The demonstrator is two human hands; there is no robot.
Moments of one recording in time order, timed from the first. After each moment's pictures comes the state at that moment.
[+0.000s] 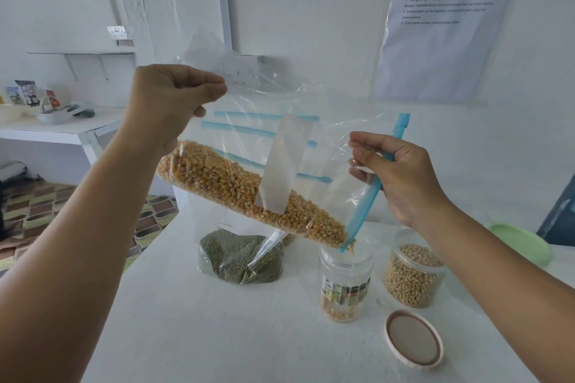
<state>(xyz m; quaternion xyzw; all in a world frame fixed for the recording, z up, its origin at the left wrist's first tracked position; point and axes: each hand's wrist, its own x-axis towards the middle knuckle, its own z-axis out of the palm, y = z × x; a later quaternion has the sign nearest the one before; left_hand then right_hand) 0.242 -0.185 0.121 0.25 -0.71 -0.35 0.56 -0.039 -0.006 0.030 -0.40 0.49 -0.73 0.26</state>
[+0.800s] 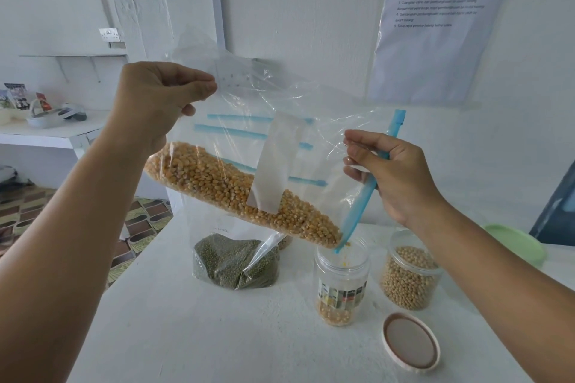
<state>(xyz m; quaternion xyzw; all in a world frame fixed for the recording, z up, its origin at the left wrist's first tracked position) 0.243 -0.188 0.129 0.26 -0.71 -0.34 0.56 -0.039 -0.009 0.035 -0.40 0.49 -0.73 0.26</state>
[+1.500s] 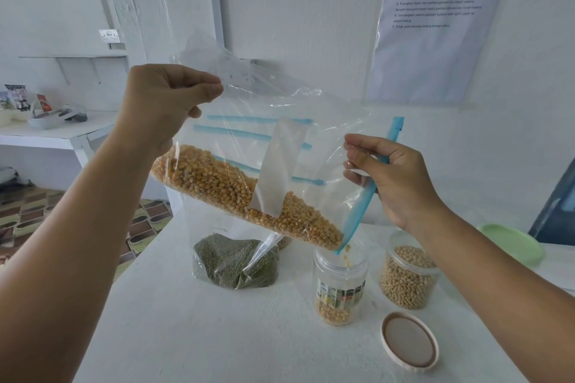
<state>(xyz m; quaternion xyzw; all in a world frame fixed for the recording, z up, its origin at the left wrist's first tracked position) 0.235 -0.179 0.127 0.26 -0.72 -0.33 0.55 -0.039 -0.005 0.031 -0.39 0.49 -0.73 0.26</state>
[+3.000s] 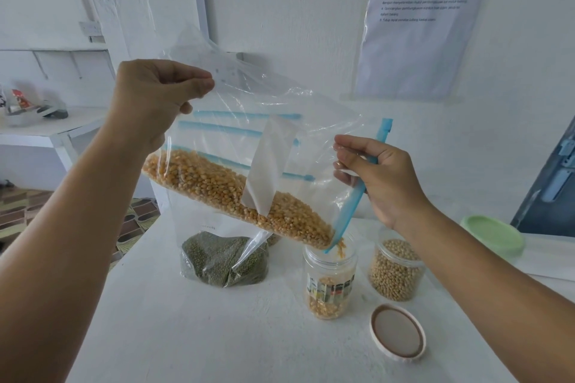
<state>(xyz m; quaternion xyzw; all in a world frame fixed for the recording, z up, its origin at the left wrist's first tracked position) 0.225 -0.189 0.122 0.24 -0.71 -0.36 0.55 -0.039 -0.001 0.023 -0.38 0.50 -0.73 0.27</state>
